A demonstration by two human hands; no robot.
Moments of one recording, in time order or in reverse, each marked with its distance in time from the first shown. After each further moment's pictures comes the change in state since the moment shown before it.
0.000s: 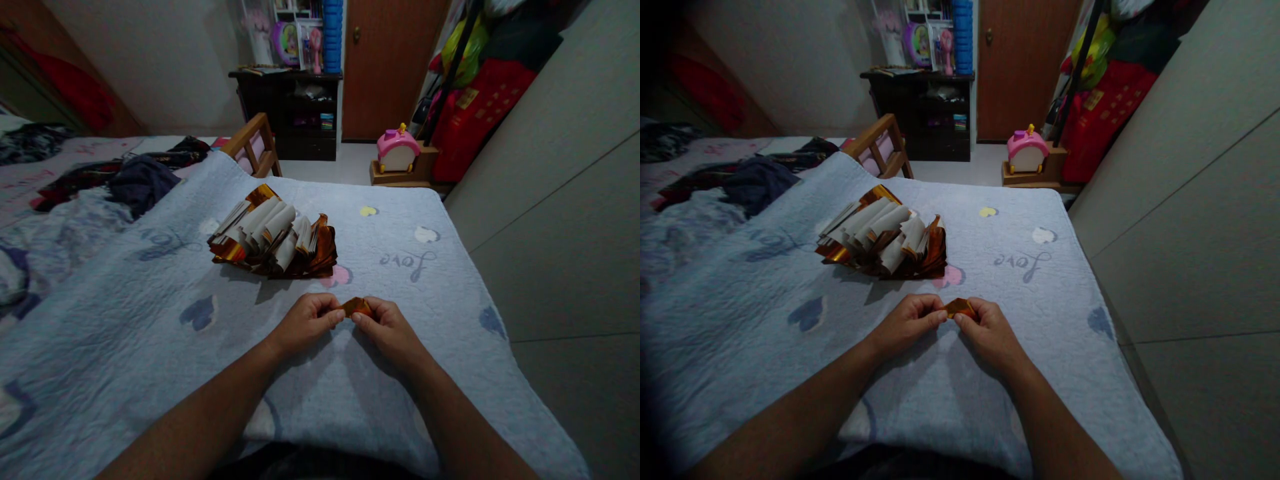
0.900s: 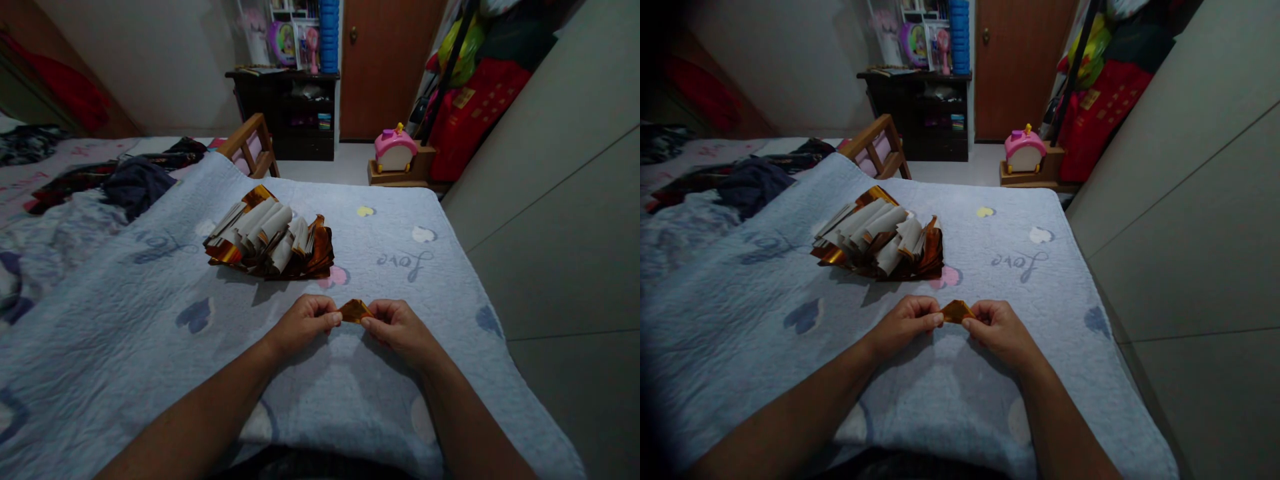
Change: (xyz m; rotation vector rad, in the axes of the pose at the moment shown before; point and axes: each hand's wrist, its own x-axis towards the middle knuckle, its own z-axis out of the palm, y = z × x) left_hand 0.002 -0.003 -0.001 -0.138 -0.042 -0.081; right_hand -0.007 -0.006 -0.025 0.032 -0.031 0.178
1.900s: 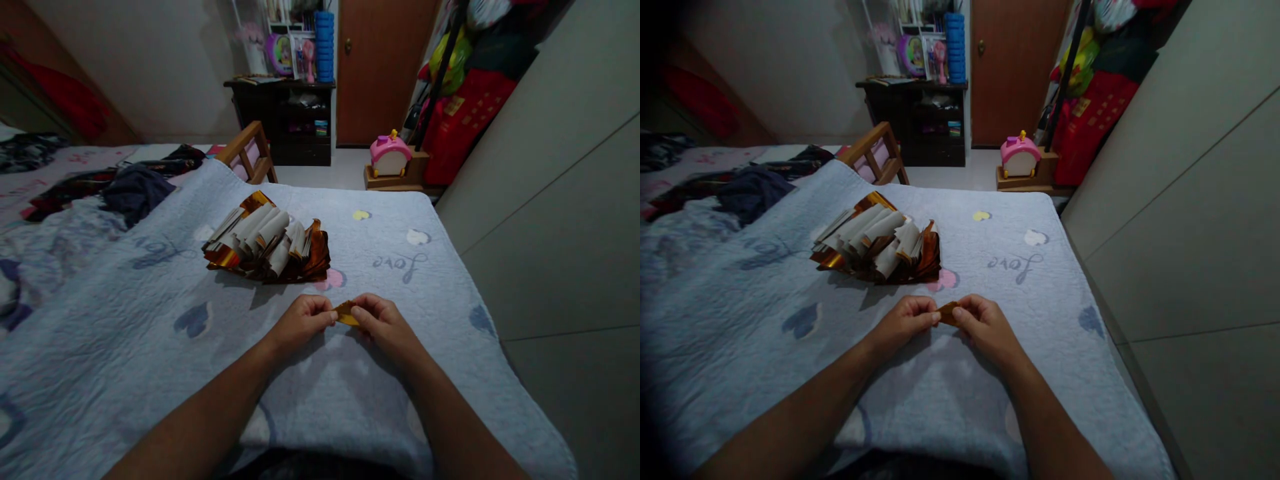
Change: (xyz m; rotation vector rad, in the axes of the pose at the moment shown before) left_hand 0.001 0.006 0.004 0.015 0.059 -0.042; right_hand 0.009 0.003 0.017 0.110 0.066 -0.102
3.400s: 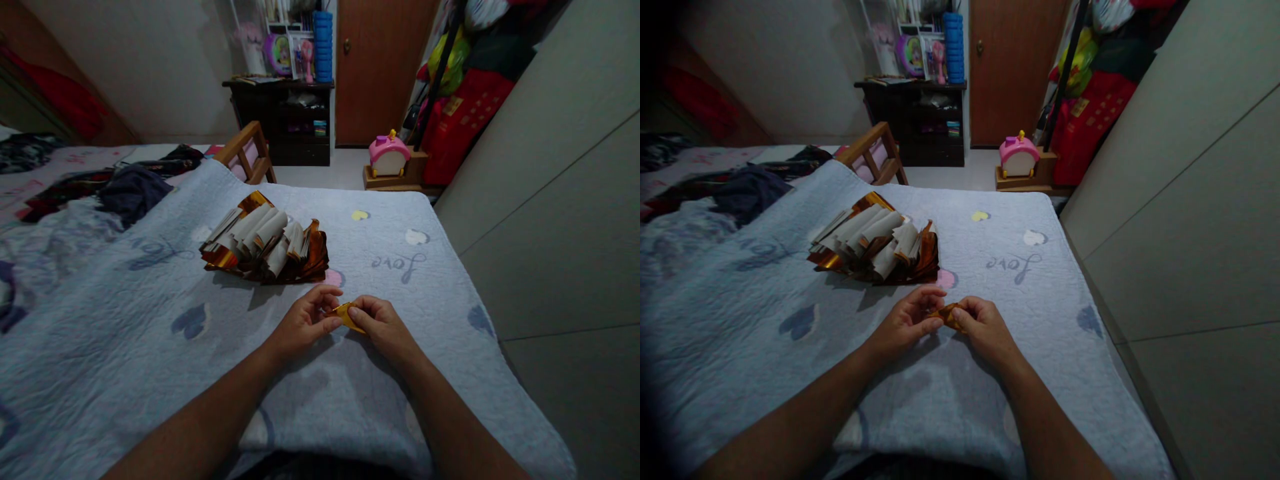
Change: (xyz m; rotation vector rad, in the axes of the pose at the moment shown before) left_hand 0.000 -0.011 0.006 -0.142 0.042 0.229; right_hand 0.004 0.000 0.001 -0.073 0.010 -0.047
